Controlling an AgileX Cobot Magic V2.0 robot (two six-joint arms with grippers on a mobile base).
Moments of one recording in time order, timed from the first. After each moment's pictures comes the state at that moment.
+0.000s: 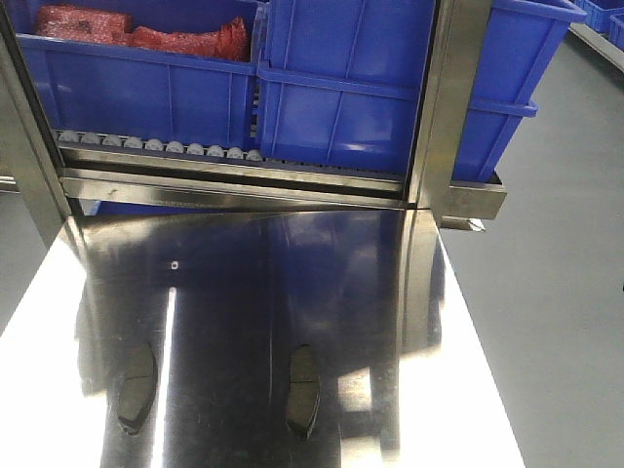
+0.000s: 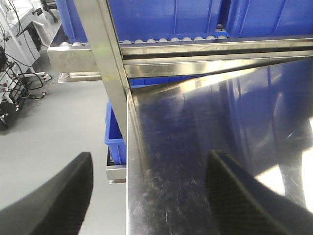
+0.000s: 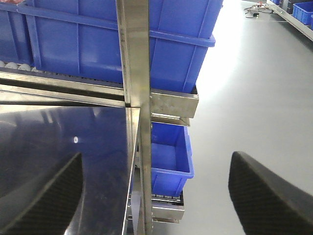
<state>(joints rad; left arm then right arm) -0.04 0.35 -0.75 0.07 0.89 0.08 0.01 0.56 -0.54 0.05 0.37 -0.08</state>
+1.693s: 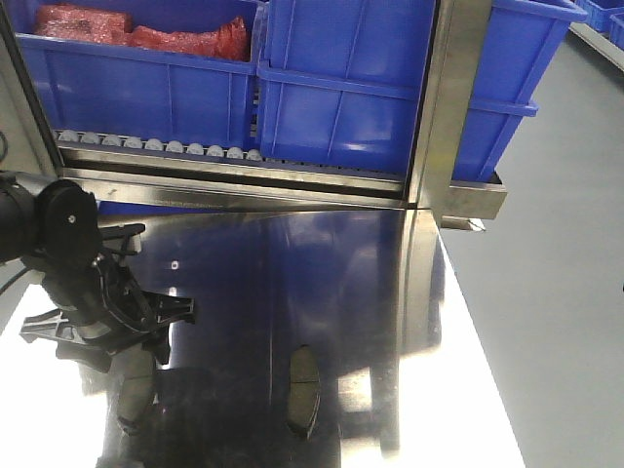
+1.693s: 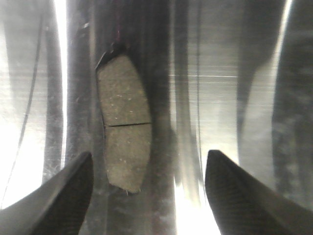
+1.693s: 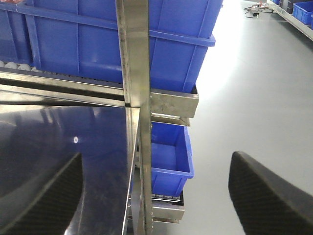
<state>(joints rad) -0.33 1.70 -1.16 -0.07 1.01 -0.39 0.01 0.56 -0.54 0.05 0.37 -0.08</state>
